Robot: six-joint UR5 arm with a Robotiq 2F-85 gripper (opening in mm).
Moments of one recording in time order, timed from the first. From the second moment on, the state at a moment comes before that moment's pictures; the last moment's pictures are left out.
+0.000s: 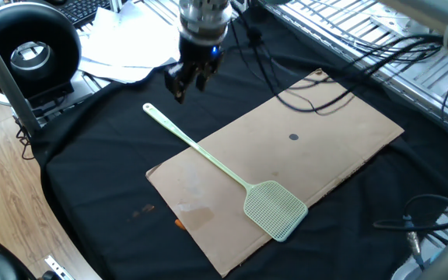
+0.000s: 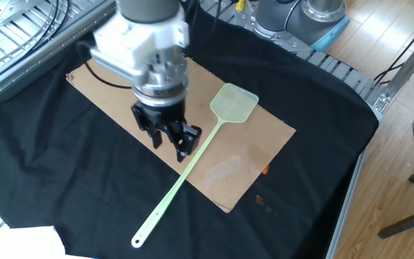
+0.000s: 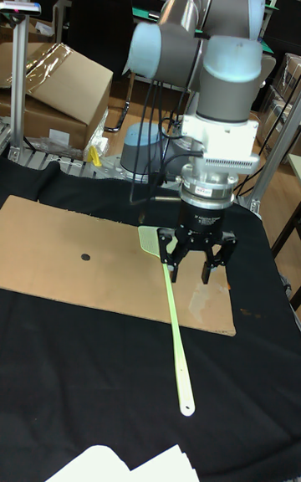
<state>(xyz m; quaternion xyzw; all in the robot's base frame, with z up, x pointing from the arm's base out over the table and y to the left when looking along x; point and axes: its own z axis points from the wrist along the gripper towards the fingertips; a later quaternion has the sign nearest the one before) 0.582 0.102 0.139 -0.03 0.99 0.06 0.08</state>
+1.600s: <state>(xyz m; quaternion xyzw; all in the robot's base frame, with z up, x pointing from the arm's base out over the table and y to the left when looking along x) 0.565 0.101 0.120 0.02 1.00 0.05 0.07</state>
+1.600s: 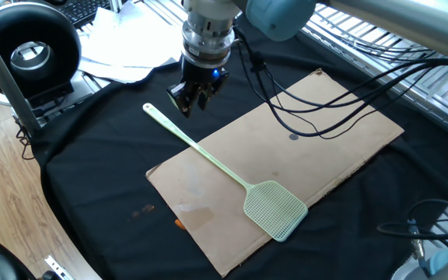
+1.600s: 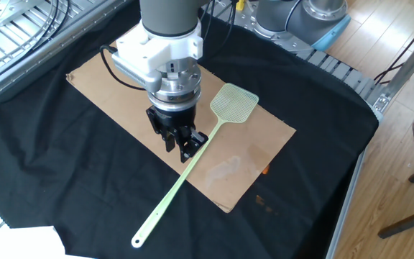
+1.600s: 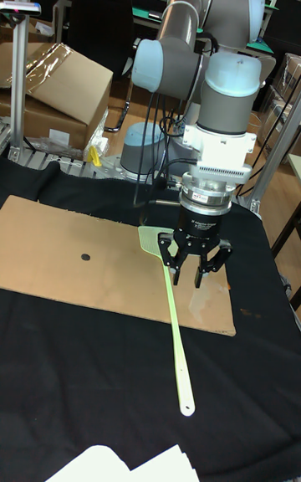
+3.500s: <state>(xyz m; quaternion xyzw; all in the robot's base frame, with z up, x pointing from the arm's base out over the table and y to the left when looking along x) 0.574 0.098 0.050 -0.02 1.00 0.04 0.06</state>
